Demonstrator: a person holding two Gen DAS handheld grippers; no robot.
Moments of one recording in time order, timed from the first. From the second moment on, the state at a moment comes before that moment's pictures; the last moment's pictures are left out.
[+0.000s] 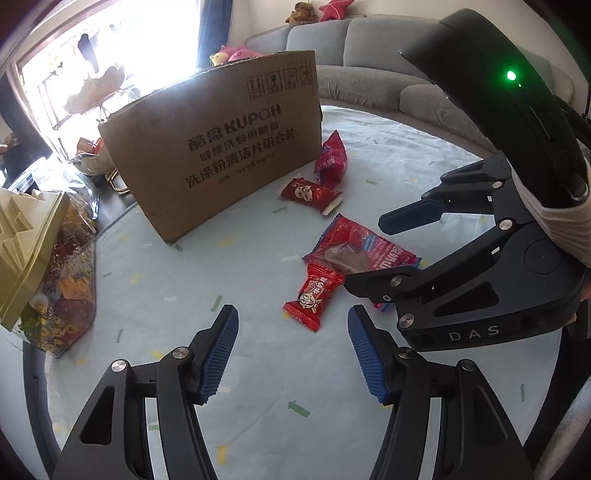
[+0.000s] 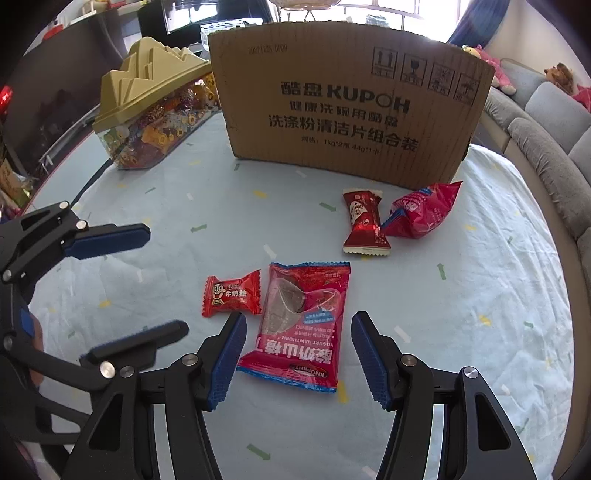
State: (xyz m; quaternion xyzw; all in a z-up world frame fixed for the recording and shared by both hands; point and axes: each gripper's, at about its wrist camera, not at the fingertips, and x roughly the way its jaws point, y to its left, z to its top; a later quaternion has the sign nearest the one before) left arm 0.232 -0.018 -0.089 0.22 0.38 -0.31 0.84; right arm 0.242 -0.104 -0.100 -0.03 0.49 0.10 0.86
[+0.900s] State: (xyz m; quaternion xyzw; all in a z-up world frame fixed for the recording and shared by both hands) left arm 0.259 -0.044 -0.113 0.18 0.43 -0.31 0.83; right arm 0.254 -0.131 -0.110 -0.01 0.50 0.09 0.86
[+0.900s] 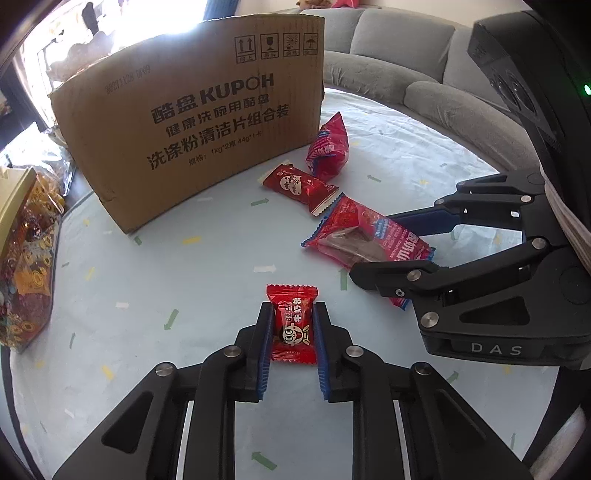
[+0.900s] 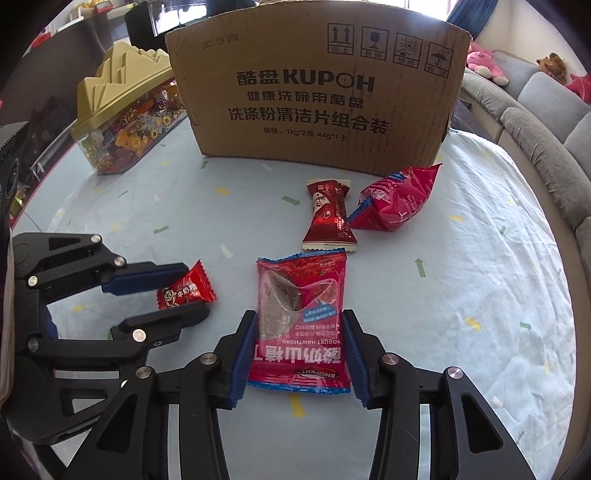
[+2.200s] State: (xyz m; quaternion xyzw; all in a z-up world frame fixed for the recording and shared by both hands) left arm 0.251 -0.027 0.020 0.03 0.31 -0.22 0.92; right arm 0.238 -0.172 -0.004 0.05 0.36 0.10 0.93
